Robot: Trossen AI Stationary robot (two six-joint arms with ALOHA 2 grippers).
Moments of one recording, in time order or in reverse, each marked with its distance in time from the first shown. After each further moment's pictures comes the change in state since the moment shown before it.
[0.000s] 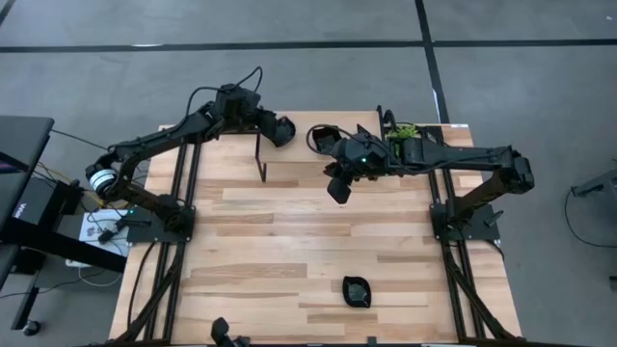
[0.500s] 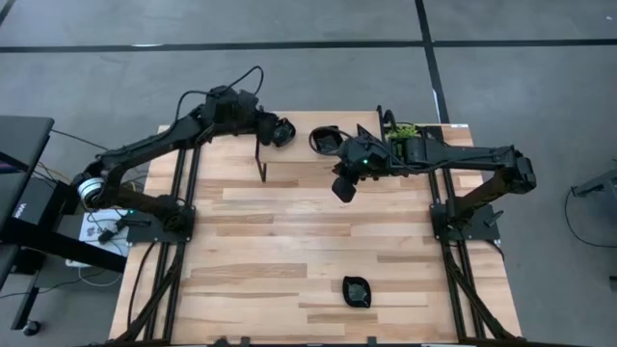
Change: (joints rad) left arm -0.074 -0.117 0.000 -0.009 0.087 0.036; right arm 0.008 -0.013 0.001 -0.121 0.066 0.045
